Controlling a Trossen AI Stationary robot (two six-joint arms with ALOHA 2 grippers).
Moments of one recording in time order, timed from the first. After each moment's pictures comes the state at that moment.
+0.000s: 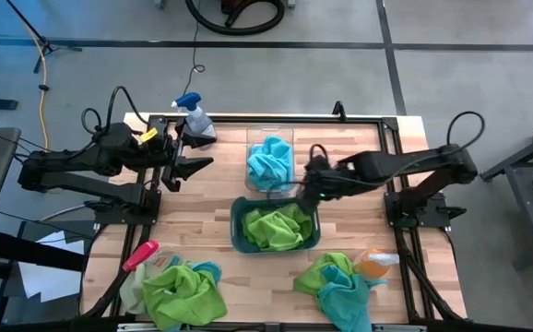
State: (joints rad) left arm 0.01 0.79 0.91 0.07 -0.05 -0.21; right arm 0.18 1.53 1.59 -1.21 0.29 0.99
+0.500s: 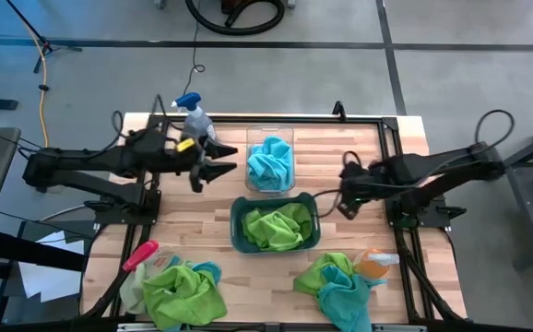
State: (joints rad) left arm 0.01 0.95 0.91 0.08 -0.07 -0.47; right arm 0.21 1.19 1.18 -1.30 0.25 0.89
